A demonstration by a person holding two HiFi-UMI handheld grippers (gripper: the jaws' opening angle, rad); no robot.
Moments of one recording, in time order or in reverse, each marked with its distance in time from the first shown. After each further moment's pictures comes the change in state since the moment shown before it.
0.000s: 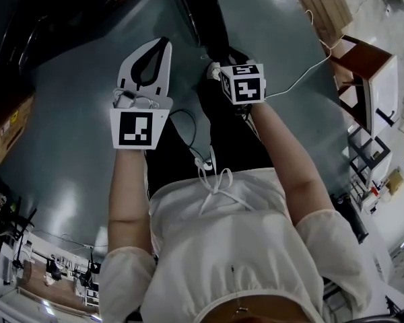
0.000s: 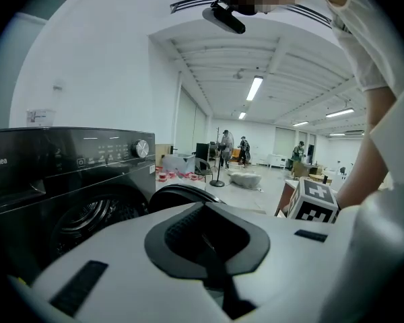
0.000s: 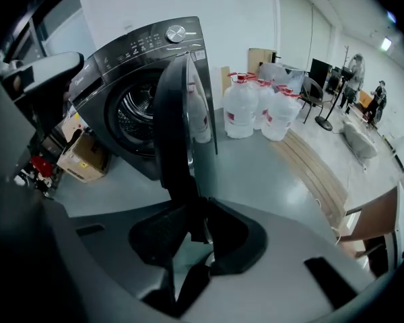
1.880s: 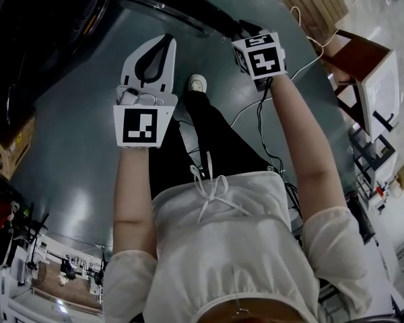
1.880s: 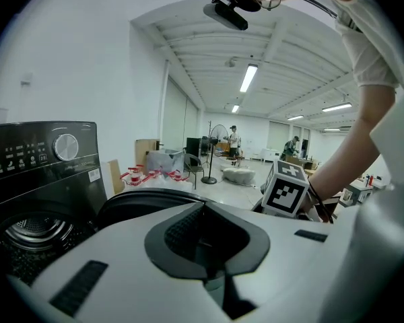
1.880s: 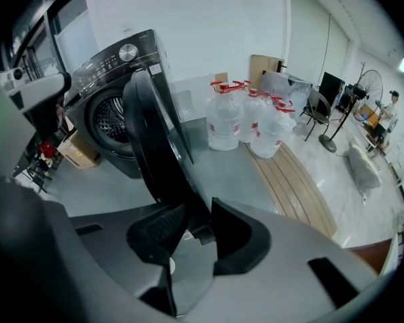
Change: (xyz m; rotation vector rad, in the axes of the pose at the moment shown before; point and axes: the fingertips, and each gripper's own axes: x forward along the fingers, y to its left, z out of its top) left arm 0.184 -0.109 0.058 0.033 0.042 -0.048; right arm 0.000 -0.237 0.086 -0.145 -0.010 0.020
